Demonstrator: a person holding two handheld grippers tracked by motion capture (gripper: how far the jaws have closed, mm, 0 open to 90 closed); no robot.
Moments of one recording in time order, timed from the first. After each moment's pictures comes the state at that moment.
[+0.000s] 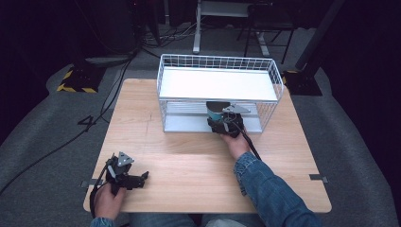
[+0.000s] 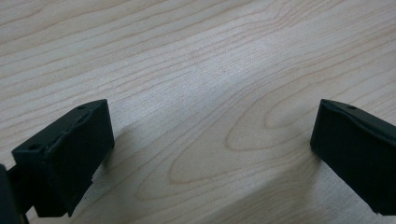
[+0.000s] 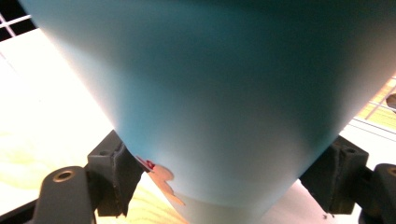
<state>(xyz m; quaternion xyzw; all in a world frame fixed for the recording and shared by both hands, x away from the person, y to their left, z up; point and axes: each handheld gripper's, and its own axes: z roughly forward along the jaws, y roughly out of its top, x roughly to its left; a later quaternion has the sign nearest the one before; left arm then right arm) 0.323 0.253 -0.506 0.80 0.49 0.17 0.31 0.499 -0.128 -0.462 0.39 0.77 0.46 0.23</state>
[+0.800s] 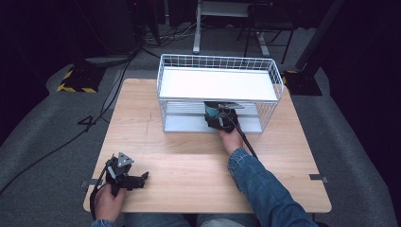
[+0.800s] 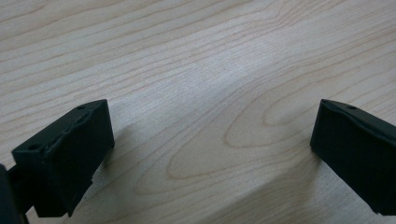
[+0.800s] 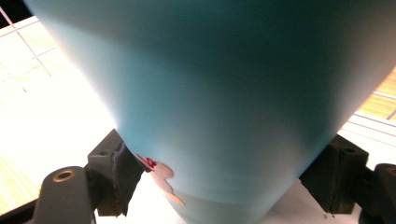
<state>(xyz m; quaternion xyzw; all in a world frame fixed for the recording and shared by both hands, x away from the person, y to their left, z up) 0.321 0.252 -0.506 0.79 0.49 0.18 0.31 0.531 -0.117 -0.483 0.42 0.76 0.45 0.22</state>
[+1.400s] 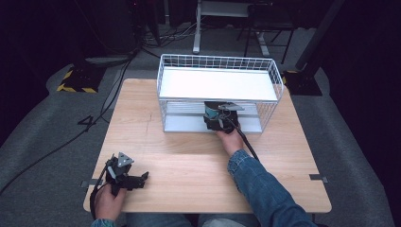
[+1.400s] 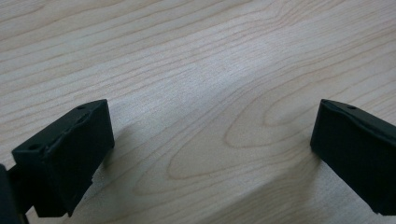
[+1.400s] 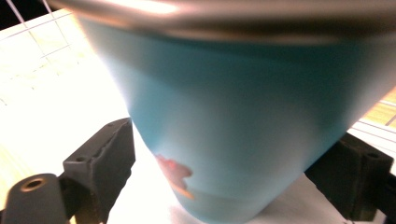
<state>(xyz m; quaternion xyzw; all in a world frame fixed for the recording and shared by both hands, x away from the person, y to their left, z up) 0.321 0.252 -0.506 0.79 0.49 0.18 0.31 0.524 -0.117 -0.480 0.40 0.76 0.46 0.24</state>
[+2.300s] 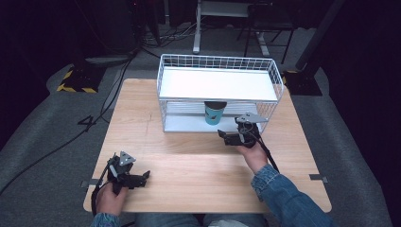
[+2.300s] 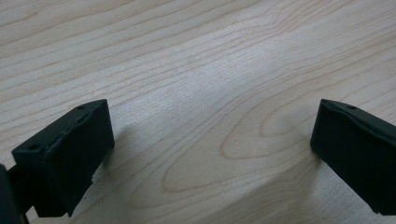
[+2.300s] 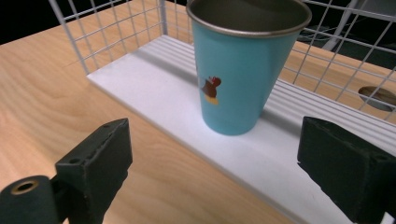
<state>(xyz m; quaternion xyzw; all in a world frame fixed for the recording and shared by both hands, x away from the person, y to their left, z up) 0.325 0.248 -0.506 0.79 0.49 0.17 0.31 0.444 -0.170 -0.435 0.36 0.78 0.46 0.21</state>
